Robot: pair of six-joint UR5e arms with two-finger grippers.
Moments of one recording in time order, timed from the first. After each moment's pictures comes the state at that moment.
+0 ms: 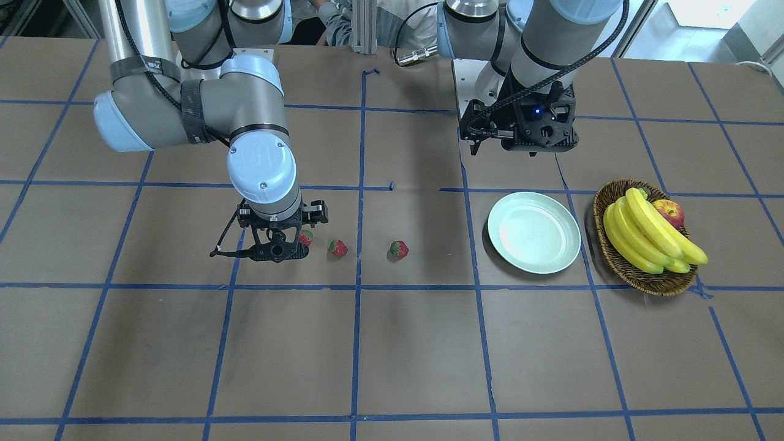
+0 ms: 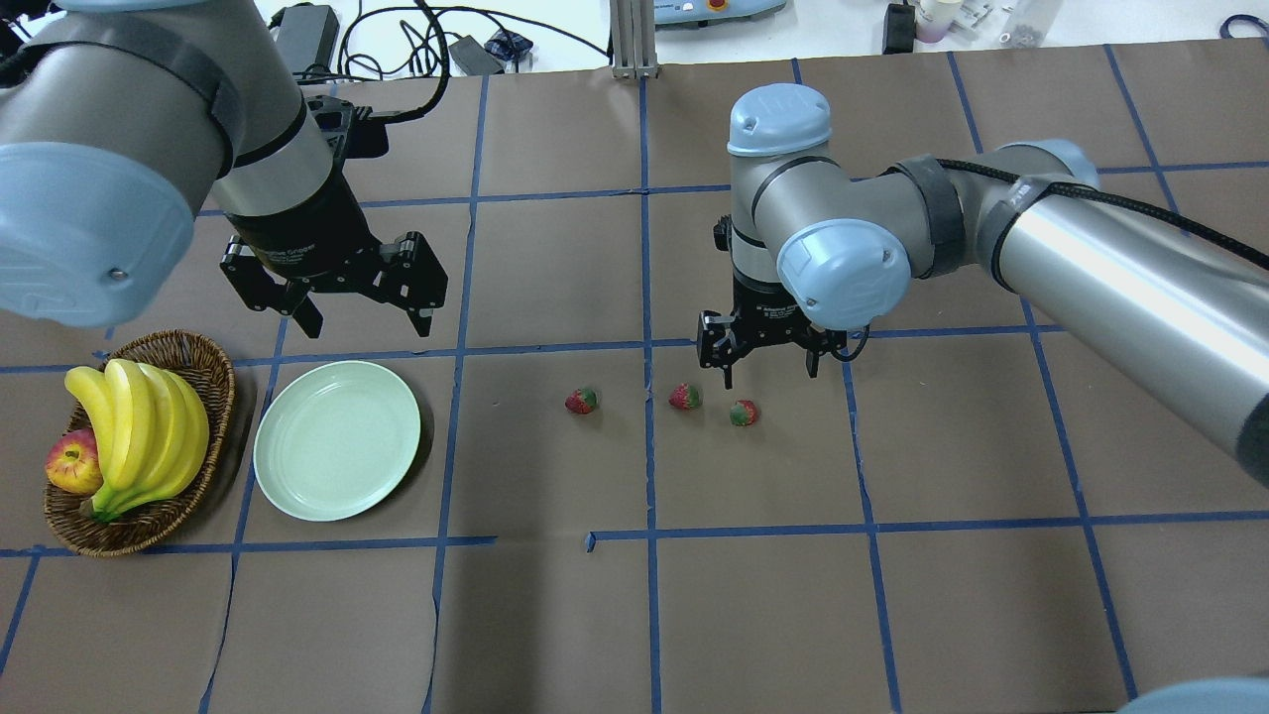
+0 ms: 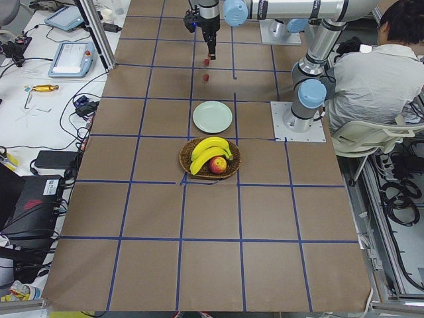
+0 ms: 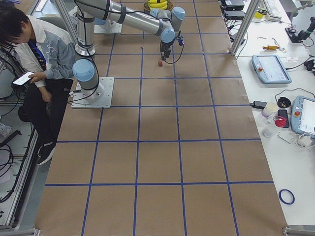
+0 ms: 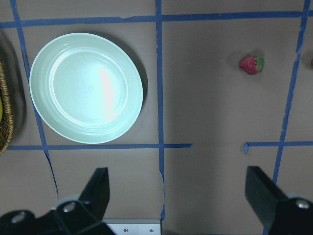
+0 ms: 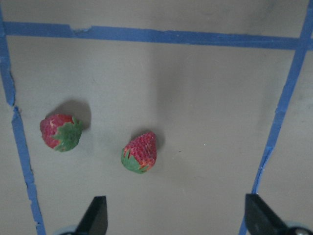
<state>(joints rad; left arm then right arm) -1.63 -1.54 -1.68 -1.60 1.59 -0.05 1.78 -1.23 1.77 -1.82 -1.58 0.18</state>
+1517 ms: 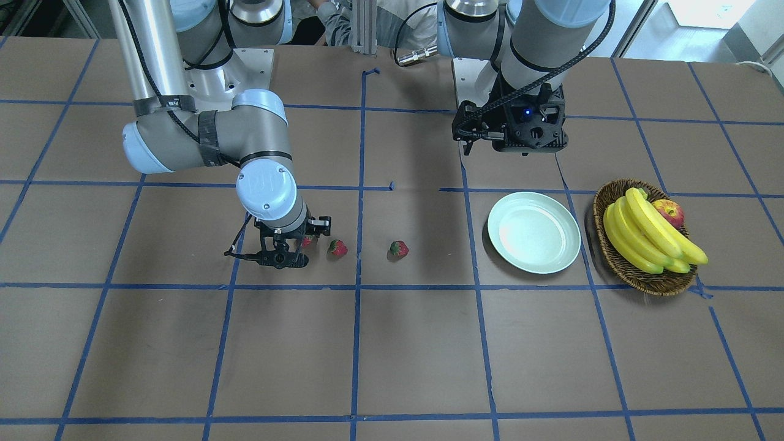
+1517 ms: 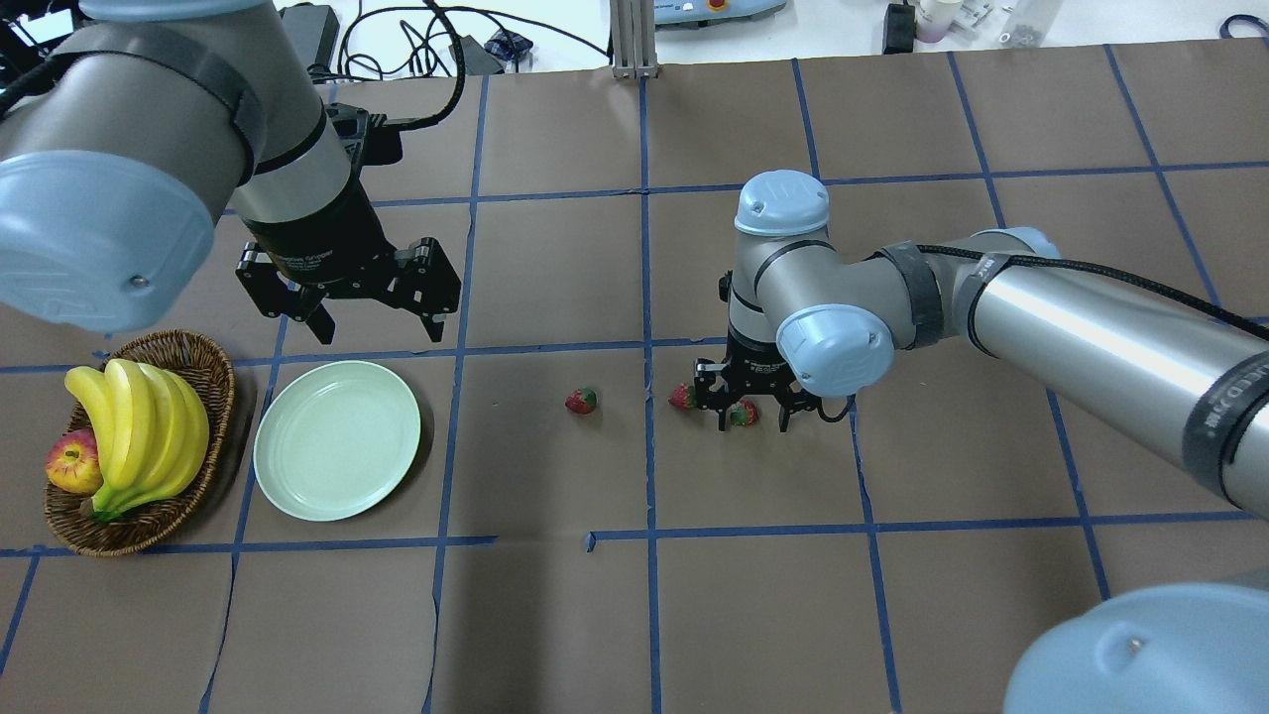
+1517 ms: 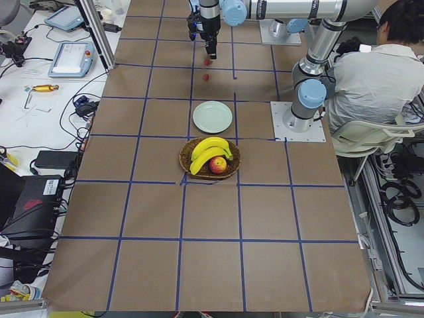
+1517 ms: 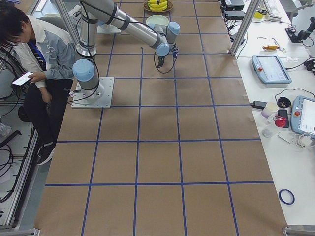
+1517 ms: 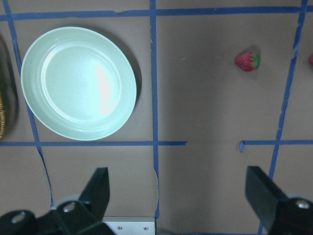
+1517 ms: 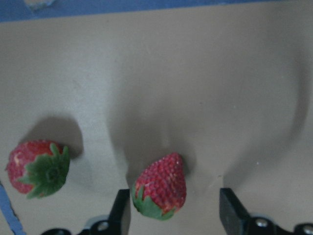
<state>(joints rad) -1.65 -1.54 -1.69 -1.60 1.59 -0.08 1.78 -1.17 1.89 -2.01 -1.50 0.27</state>
